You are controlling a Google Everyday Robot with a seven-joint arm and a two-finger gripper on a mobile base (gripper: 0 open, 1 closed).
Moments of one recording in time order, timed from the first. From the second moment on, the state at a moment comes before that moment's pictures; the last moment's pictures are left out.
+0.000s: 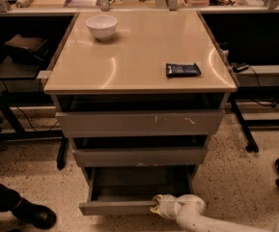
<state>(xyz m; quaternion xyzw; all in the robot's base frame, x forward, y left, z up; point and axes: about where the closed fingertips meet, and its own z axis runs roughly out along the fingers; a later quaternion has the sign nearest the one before) 0.508 -0.090 0.182 -0.55 0.76 0.06 0.33</state>
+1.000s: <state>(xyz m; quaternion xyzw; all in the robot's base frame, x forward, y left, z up) 0.479 -0.087 0.184 -0.54 0.77 0.05 0.34</state>
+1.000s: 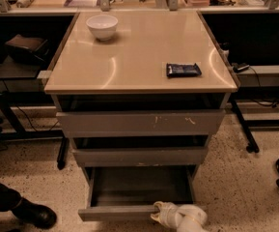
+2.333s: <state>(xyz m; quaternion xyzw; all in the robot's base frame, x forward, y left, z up) 0.451 -0.073 0.187 -0.53 0.78 0.06 0.34</state>
